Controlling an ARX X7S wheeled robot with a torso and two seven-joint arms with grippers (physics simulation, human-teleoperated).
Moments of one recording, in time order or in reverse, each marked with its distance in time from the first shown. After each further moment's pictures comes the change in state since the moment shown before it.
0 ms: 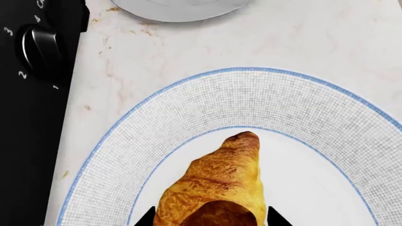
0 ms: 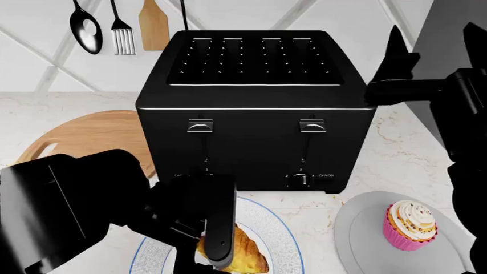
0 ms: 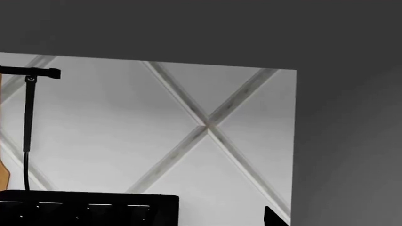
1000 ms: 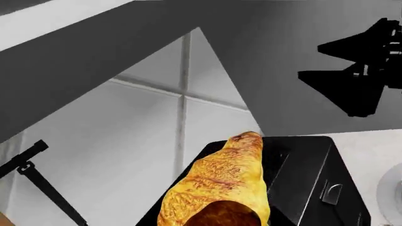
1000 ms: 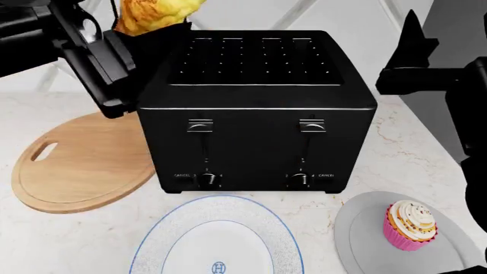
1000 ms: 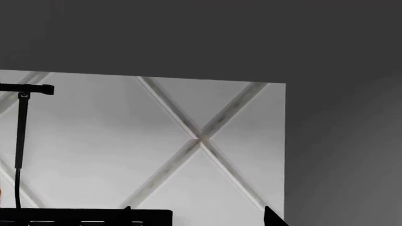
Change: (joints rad) left arm -0.246 -0.055 -0.789 -0.003 -0.298 -0.132 -0.492; right arm 0.052 0.009 0.028 -0.020 0.037 0.039 0.033
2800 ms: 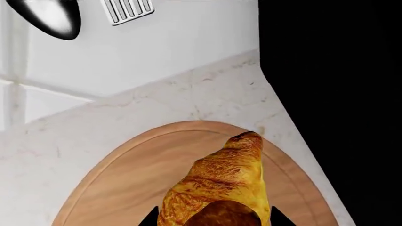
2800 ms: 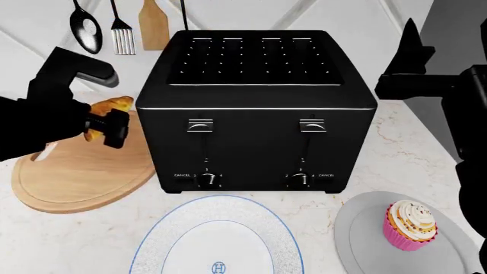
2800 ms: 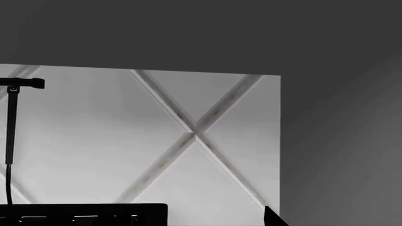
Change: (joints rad) left arm 0.235 0.013 0.322 -0.678 0.309 0.022 -0.270; right arm -0.056 0.017 -0.004 0.031 0.031 -0.074 0.046
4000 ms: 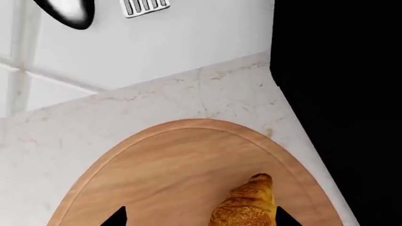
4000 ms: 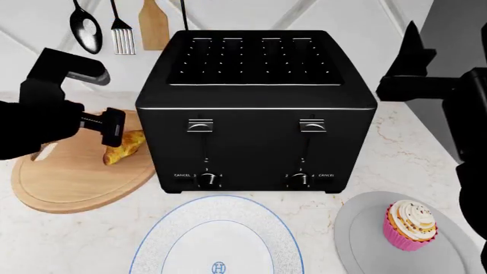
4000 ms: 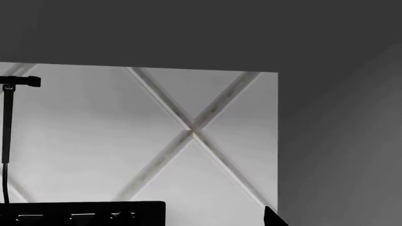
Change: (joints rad) left arm 0.014 -0.010 -0.041 -0.033 -0.030 0.015 -0.025; right arm -0.016 0.013 0.008 0.009 0.031 -0.018 0.024
